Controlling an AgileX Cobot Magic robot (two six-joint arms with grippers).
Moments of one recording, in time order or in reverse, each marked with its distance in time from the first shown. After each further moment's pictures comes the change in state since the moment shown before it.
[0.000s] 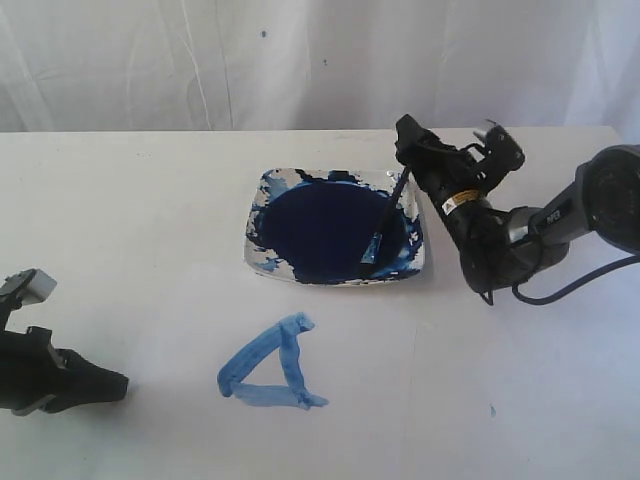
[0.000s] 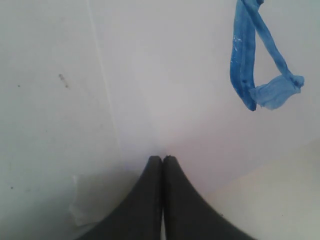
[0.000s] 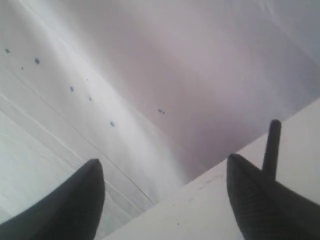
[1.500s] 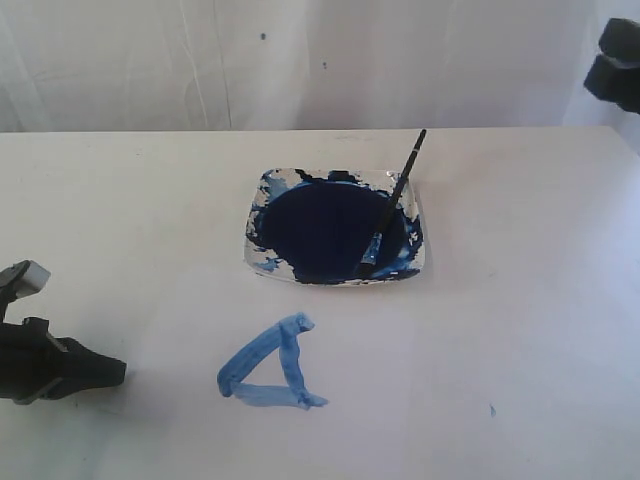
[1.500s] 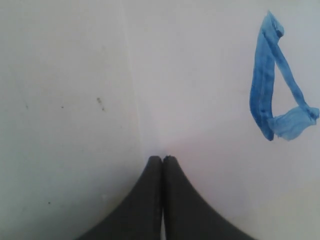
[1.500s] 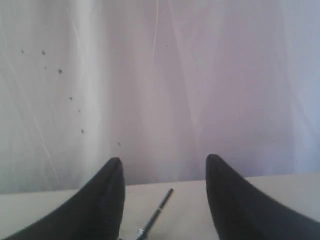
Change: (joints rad) left arm 0.000 0.000 0.000 -0.100 0.028 0.009; right arm -0.163 -1.418 0.758 -0.147 0.785 -0.464
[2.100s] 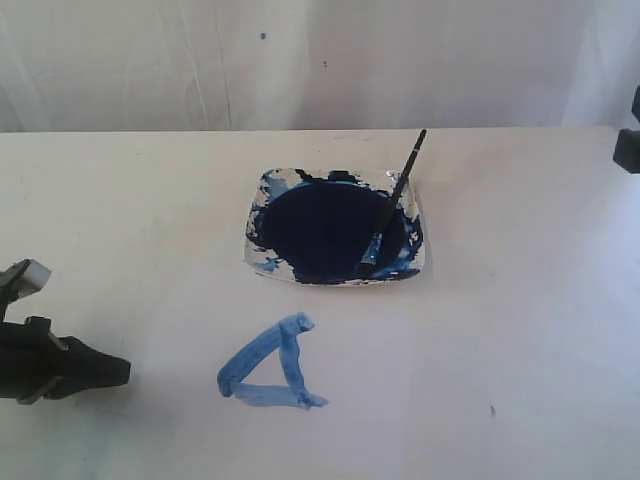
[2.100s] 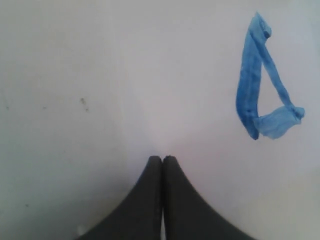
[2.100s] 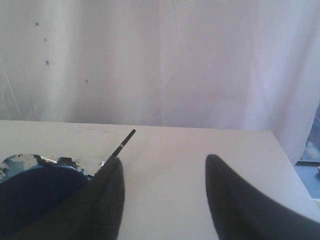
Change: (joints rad) left arm 0.000 0.000 0.000 0.012 -0.040 -0.016; right arm 0.000 -0.179 0.027 0.001 0.350 -0.168
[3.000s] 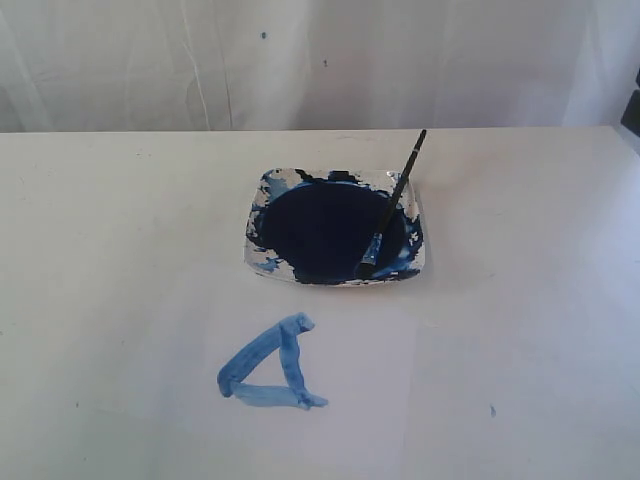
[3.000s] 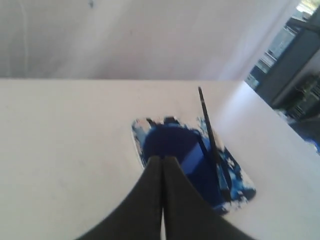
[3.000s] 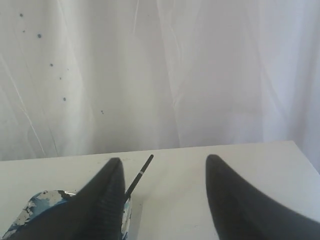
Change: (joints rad) left arm 0.236 -0.560 -0.352 0.073 -0.152 -0.422; right arm 0.000 -0.002 0.000 0.004 -0.081 0.129
